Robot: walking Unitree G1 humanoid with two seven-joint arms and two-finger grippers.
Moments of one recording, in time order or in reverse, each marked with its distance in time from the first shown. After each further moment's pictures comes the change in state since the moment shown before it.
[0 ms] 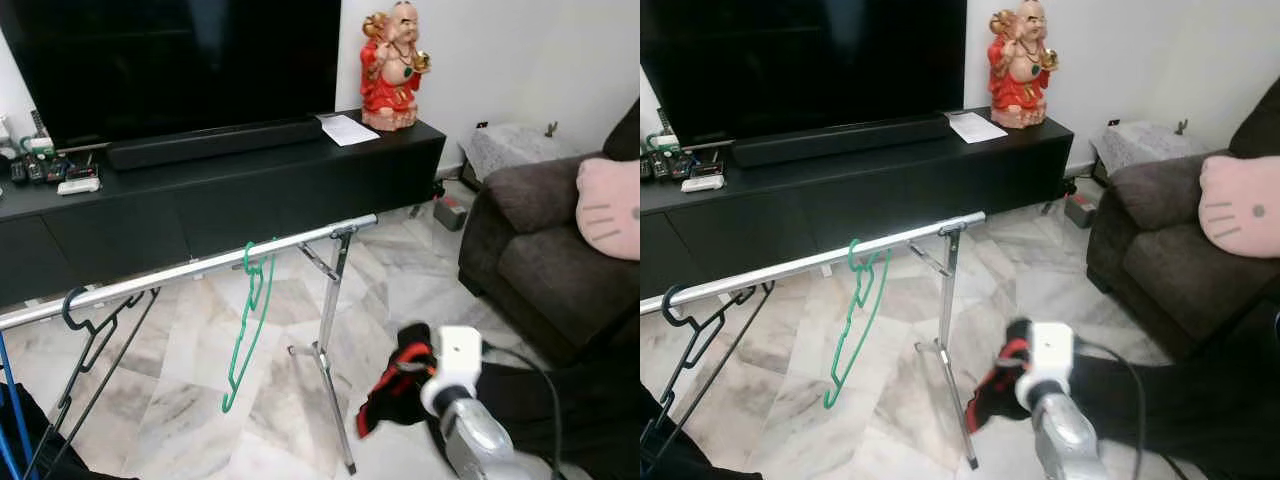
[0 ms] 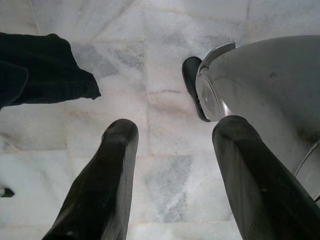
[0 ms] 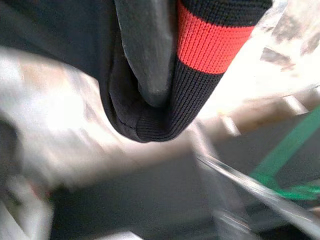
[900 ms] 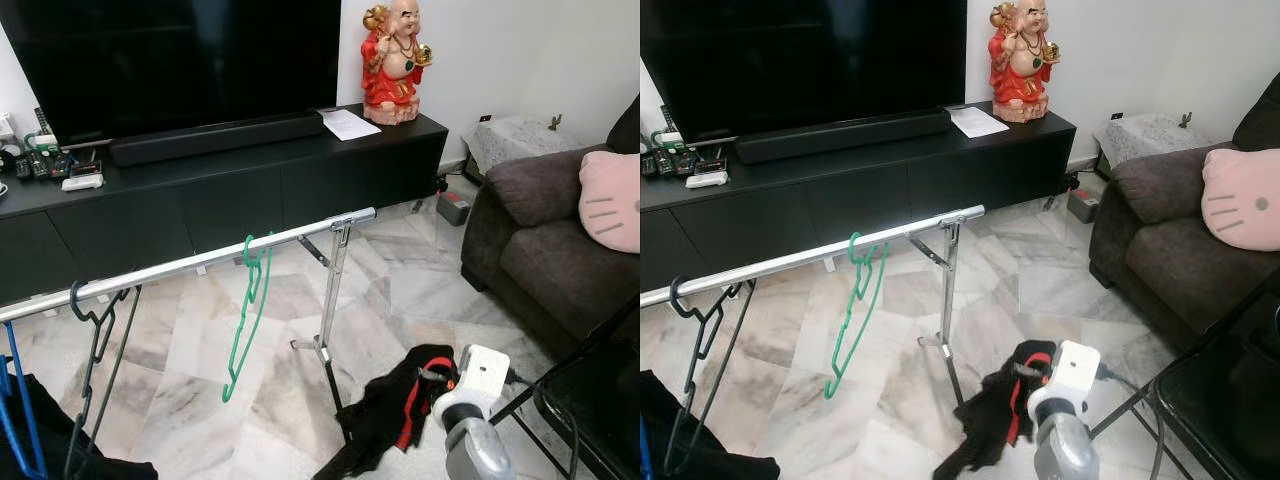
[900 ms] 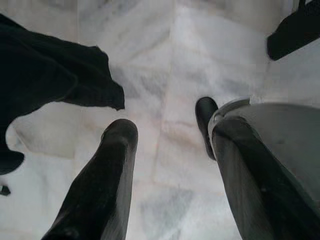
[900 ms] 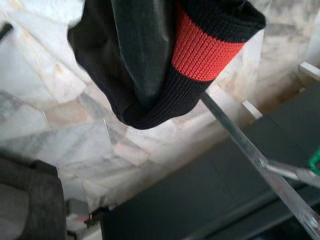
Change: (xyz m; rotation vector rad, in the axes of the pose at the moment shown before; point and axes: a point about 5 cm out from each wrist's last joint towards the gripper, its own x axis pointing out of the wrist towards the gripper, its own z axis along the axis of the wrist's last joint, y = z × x) left arm -0.004 0.006 0.006 -0.152 -0.172 0.136; right arm -0.013 0.001 -0.006 0.134 -0.081 -0.114
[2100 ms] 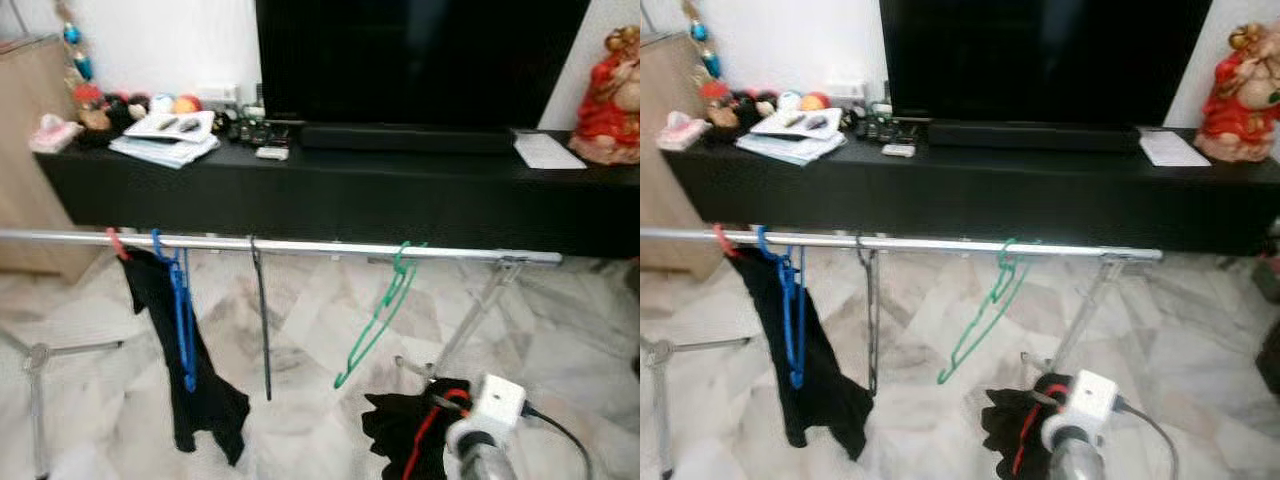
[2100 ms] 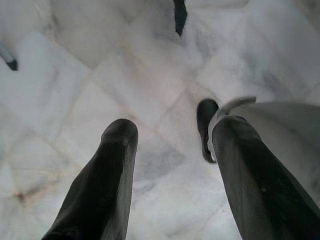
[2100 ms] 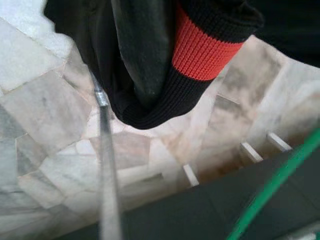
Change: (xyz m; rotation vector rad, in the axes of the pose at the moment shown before) left arm -0.002 -0.002 -0.008 -0.040 0.032 0.005; right arm -0.003 -0.025 -0.027 0.032 0.084 -0.100
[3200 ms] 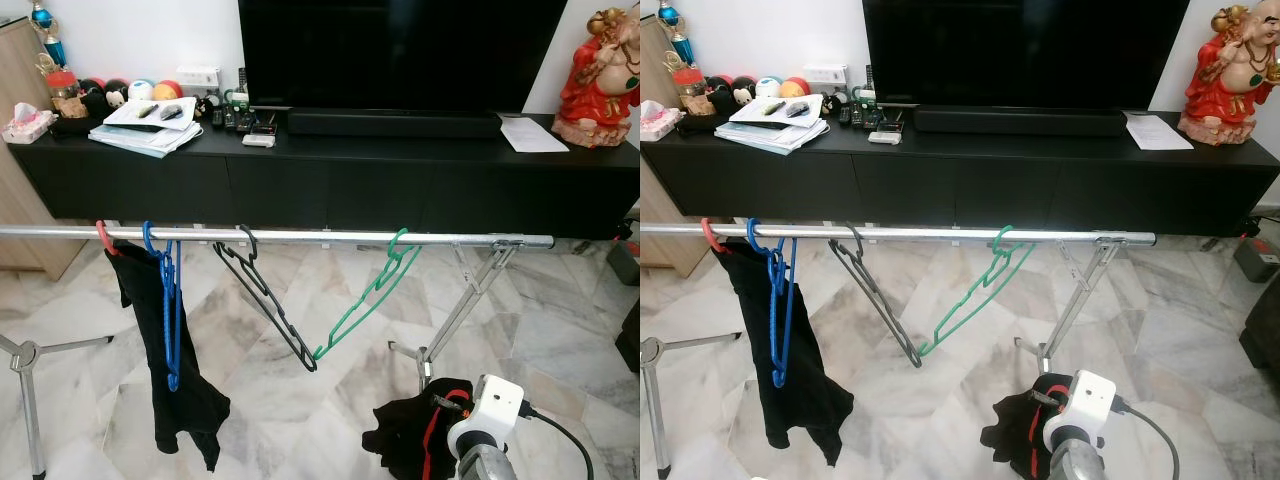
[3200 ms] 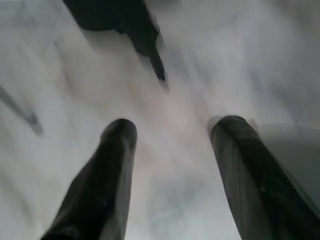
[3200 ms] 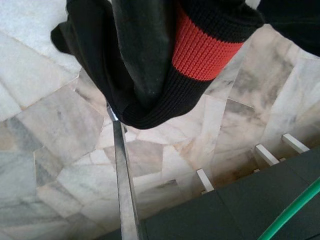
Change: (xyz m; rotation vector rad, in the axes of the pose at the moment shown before) left arm 0.001 -0.001 0.038 0.173 -0.276 0.019; right arm 0.000 -0.008 0.001 -0.014 -0.005 -0.041
